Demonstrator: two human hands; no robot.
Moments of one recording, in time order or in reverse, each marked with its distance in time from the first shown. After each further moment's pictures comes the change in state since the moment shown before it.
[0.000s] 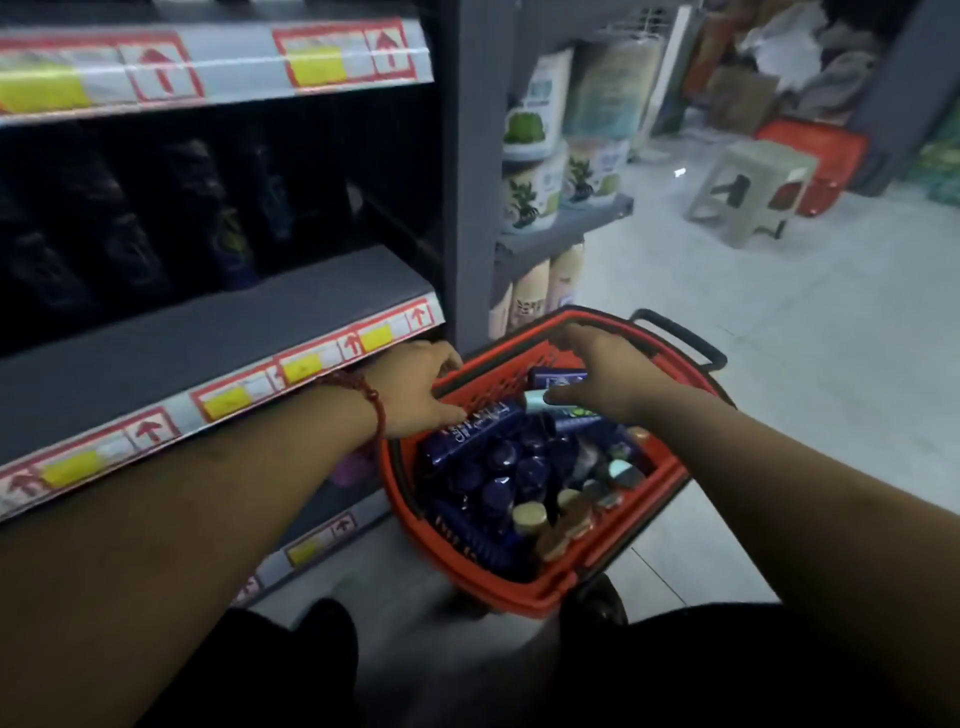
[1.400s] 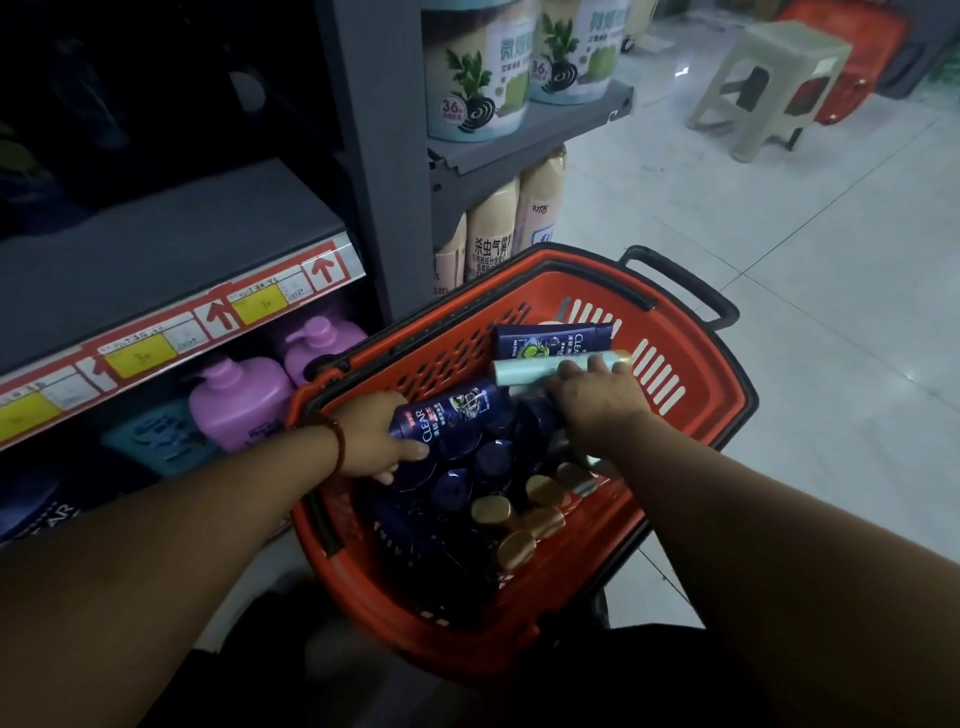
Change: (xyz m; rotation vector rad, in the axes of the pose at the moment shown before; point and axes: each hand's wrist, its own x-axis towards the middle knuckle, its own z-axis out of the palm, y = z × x) left_hand 0.078 -0.045 0.136 -0.501 -0.351 -0.358; right_hand 0.053 0.116 0.096 -0.690 -0.291 0.059
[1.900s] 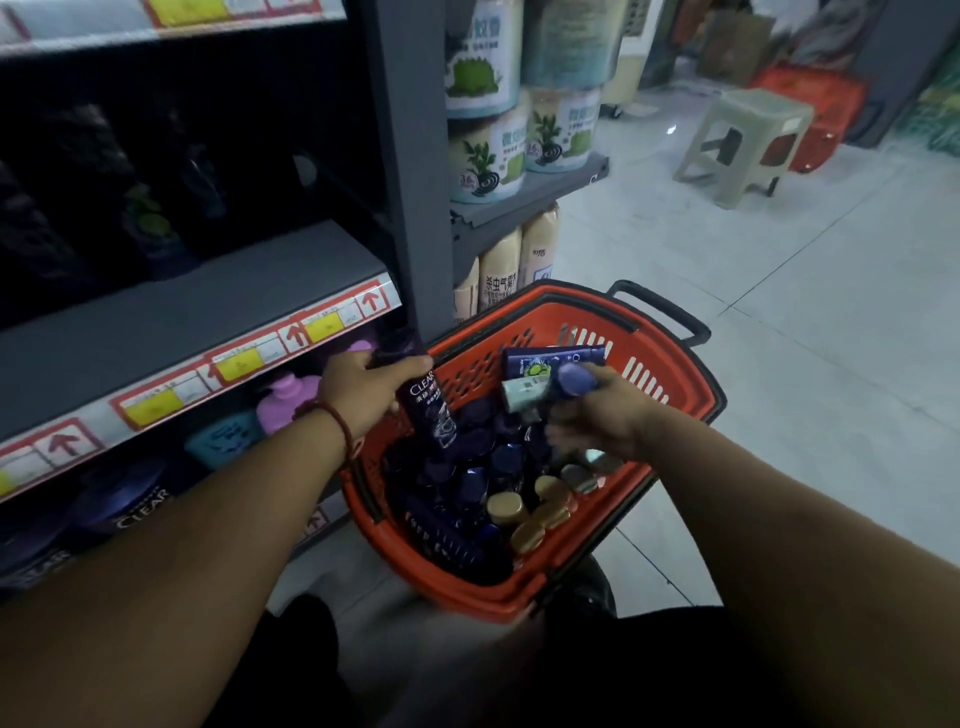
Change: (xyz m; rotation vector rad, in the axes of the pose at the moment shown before) left_hand -0.071 0.037 -0.031 -0.650 0.540 0.084; right_hand -0.066 -0.005 -0.038 1.828 -0.071 0.242
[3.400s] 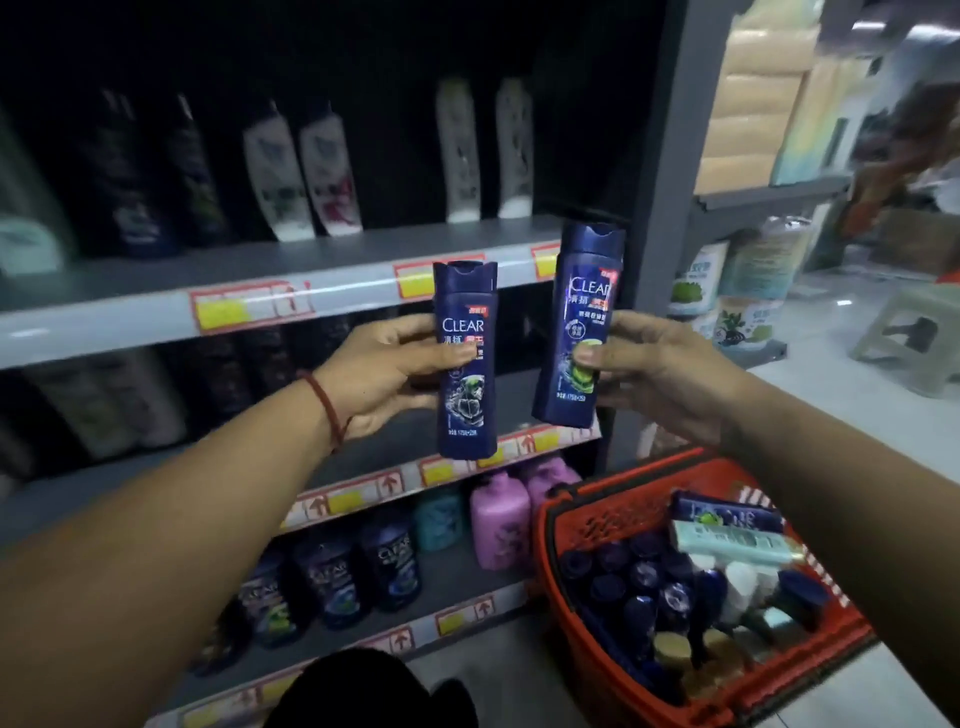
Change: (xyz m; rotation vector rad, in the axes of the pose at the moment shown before) left_hand -0.152 0.156 -0.226 -0.272 -0.119 0.262; right_hand -0.157 -0.192 0.172 0.061 -0.515 -0.551
